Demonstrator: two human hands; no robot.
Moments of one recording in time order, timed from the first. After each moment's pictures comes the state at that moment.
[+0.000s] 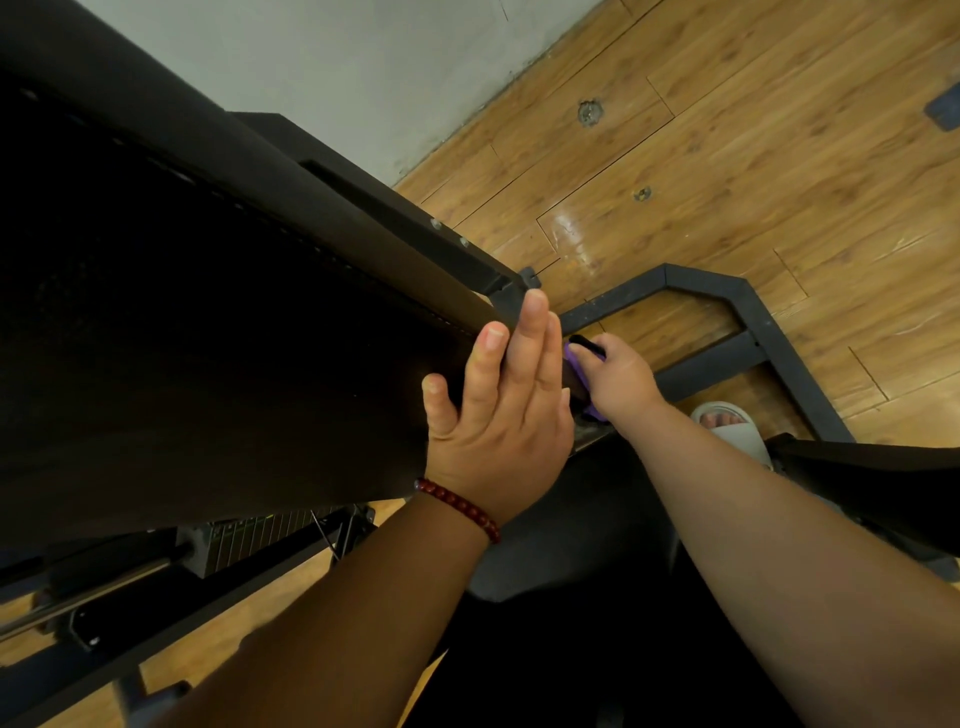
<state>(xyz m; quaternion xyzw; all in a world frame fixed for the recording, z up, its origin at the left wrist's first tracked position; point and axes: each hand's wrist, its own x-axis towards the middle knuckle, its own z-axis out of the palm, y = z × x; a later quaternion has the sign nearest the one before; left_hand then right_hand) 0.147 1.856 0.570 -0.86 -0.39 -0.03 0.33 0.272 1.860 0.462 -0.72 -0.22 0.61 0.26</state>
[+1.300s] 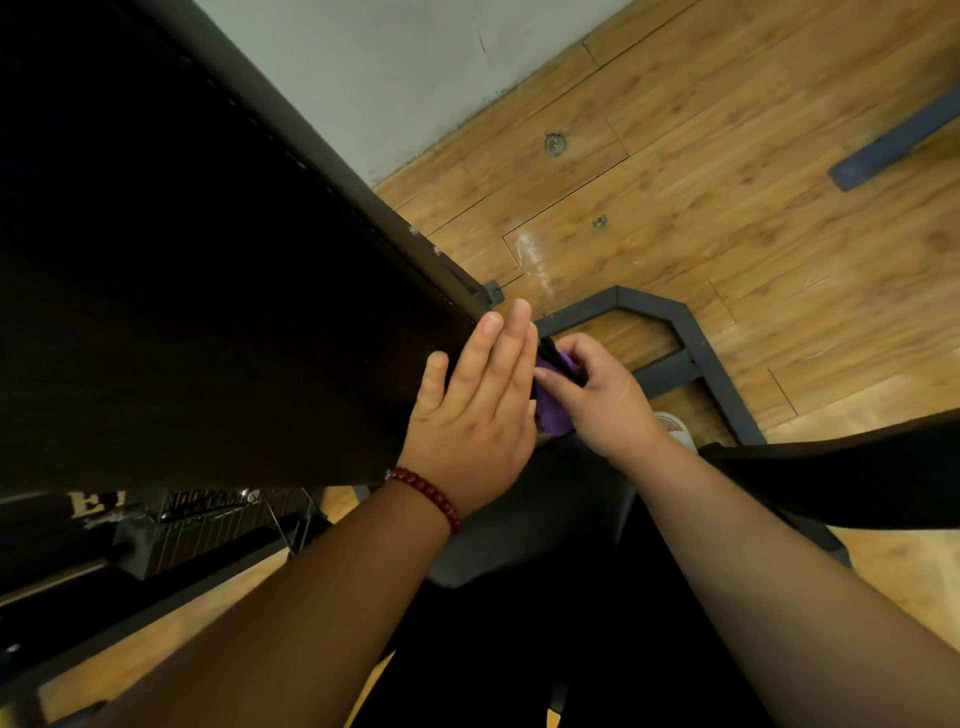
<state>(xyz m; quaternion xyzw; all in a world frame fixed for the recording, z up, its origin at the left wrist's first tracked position) 0.141 1.847 0.598 -0.90 -0.36 0.00 0.23 0.291 1.823 0.538 -0.65 -0.36 0.56 0.37</state>
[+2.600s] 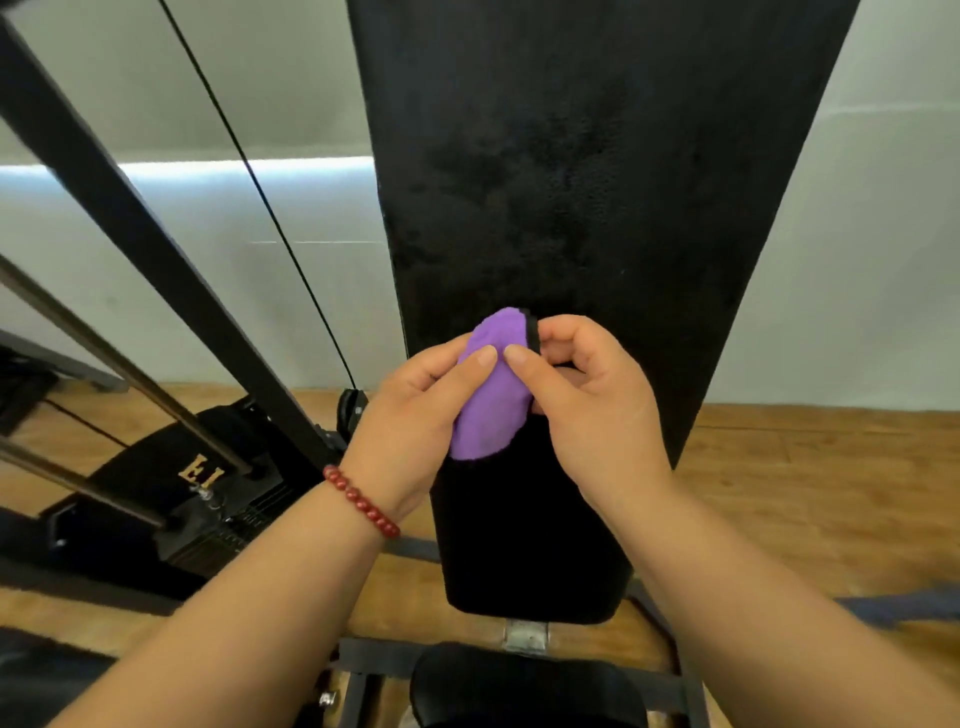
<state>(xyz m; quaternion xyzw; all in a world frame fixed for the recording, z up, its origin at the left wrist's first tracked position) -0.006 1.845 0.916 -0.45 -0.52 -0.52 -0.51 0.135 1.871 0.912 -0.45 -0.60 0.45 0.48</state>
